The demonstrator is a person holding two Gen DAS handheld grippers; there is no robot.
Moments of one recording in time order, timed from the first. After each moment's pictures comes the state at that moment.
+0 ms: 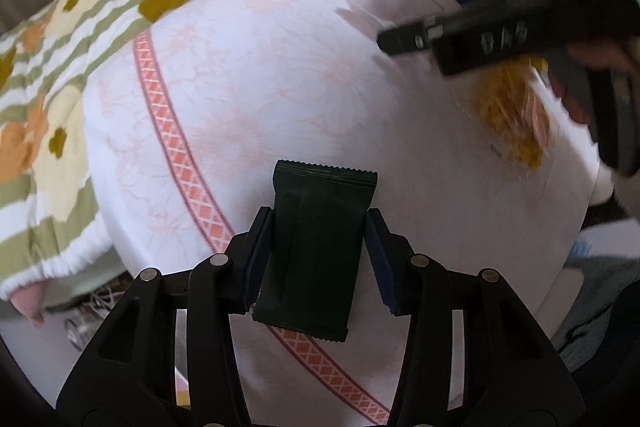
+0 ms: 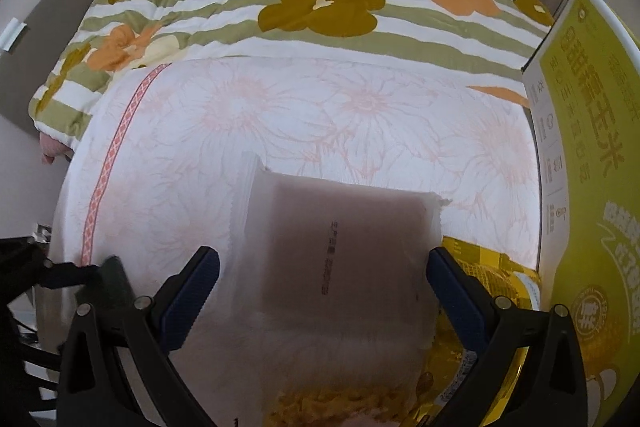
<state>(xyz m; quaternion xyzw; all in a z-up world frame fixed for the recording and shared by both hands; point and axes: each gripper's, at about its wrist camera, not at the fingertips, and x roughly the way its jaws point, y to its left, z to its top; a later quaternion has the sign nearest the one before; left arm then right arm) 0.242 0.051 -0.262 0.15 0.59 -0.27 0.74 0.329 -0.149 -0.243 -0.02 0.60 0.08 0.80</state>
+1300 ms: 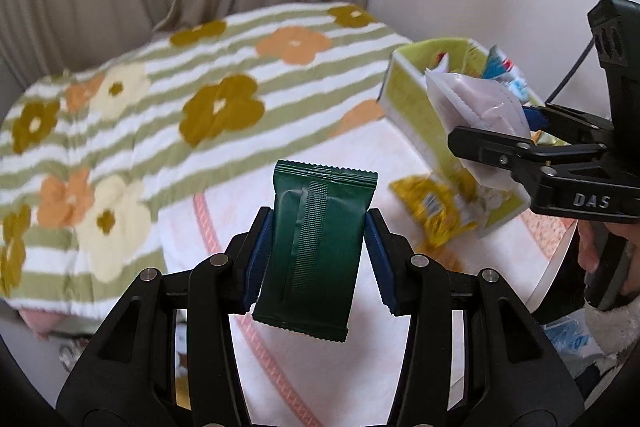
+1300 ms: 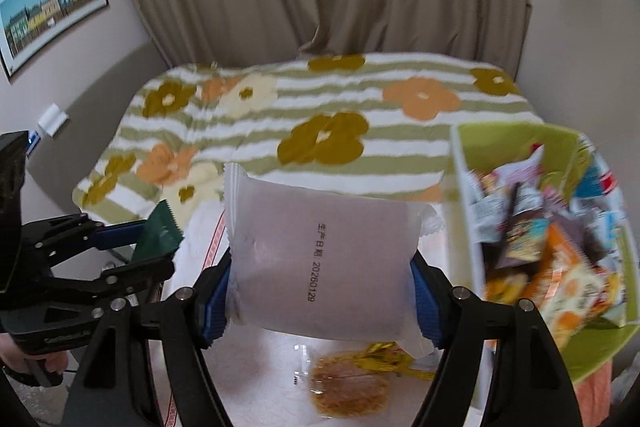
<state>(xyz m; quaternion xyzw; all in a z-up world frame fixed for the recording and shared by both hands) 0.250 0.015 -0.085 0.09 0.44 -0.27 0.85 0.260 -0.195 -0.059 0.07 0.43 0.07 0.90</state>
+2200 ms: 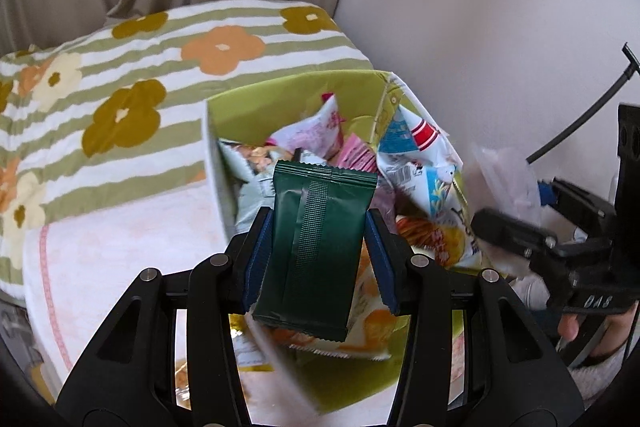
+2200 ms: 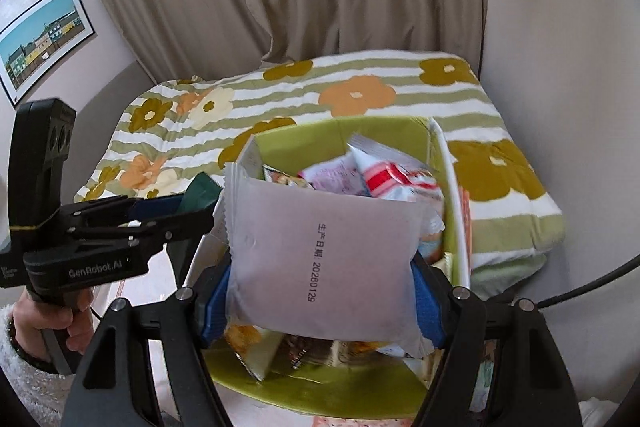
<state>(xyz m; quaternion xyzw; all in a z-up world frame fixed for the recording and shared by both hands) 0.276 -0.268 -0.094 0.01 0.48 -0.26 0.84 0.240 -0.462 -0.067 0.10 0.44 0.09 0.89</state>
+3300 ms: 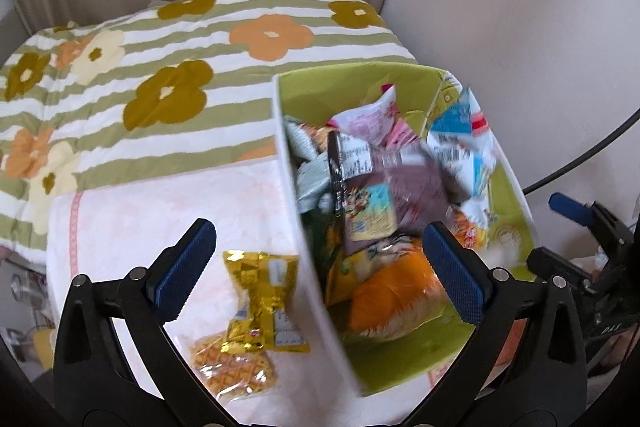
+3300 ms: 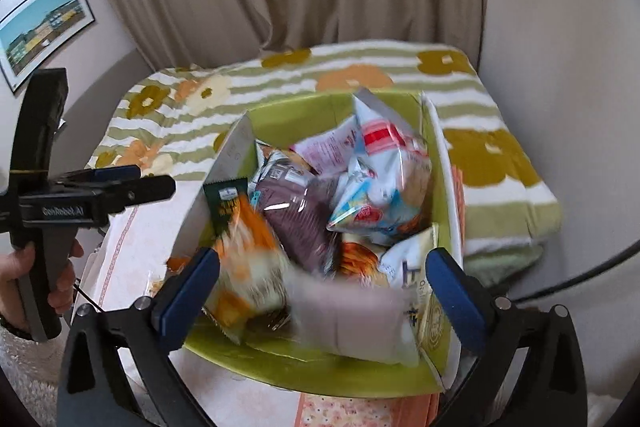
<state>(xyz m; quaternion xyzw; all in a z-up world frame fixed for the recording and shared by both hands) 0.267 -0.224 -0.100 0.01 0.49 -0.18 0.85 0.217 -0.457 -0.079 0.07 0.45 0.10 0.89</state>
